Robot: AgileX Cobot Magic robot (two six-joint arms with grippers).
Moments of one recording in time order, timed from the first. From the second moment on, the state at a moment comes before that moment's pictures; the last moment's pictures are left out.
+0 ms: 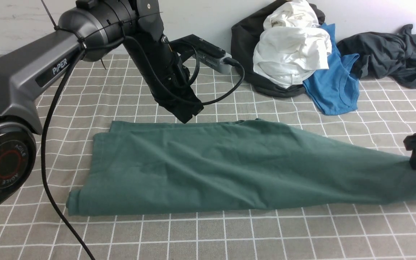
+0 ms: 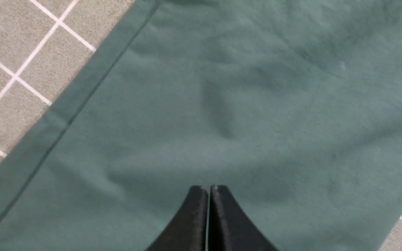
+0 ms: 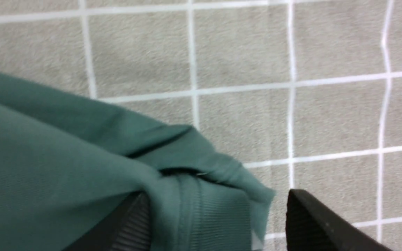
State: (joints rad) right arm -0.20 1.90 -1.30 -0.04 0.88 -0.13; left arm -0.35 2.18 -2.03 -0.28 1.23 0.52
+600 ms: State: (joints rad) right arm -0.20 2.01 -1.33 0.05 0.89 -0.21; left arm -0.35 2.18 -2.03 -0.28 1.23 0.53
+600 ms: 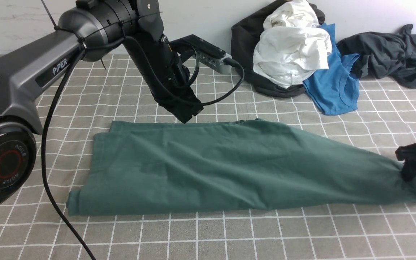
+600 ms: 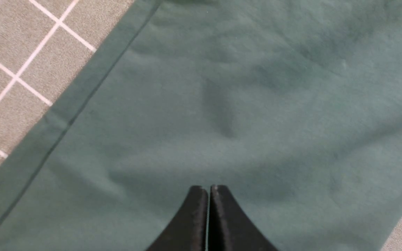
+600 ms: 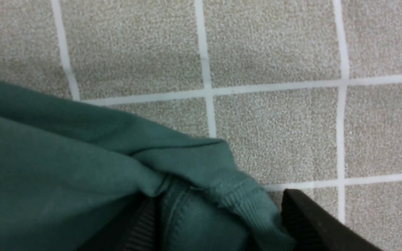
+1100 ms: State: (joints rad) right arm -0.18 1.75 -1.62 0.10 1.17 -0.31; left arm -0.27 1.79 -2.03 0.12 1.24 0.31
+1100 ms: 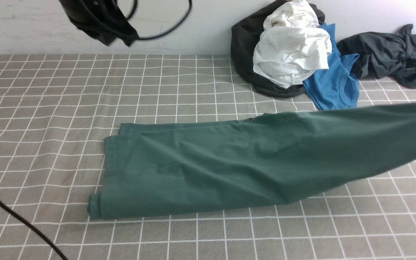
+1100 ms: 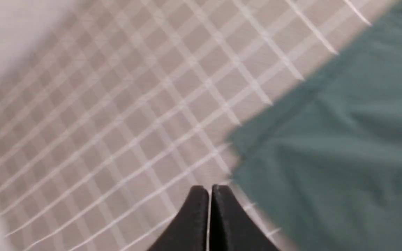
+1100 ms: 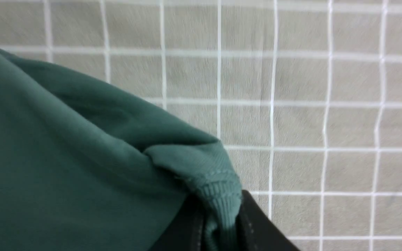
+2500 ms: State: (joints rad) right arm 0.61 2.27 -2.08 0.38 1.16 -0.30; left arm -0.26 1.16 -1.60 0.20 1.25 0.22
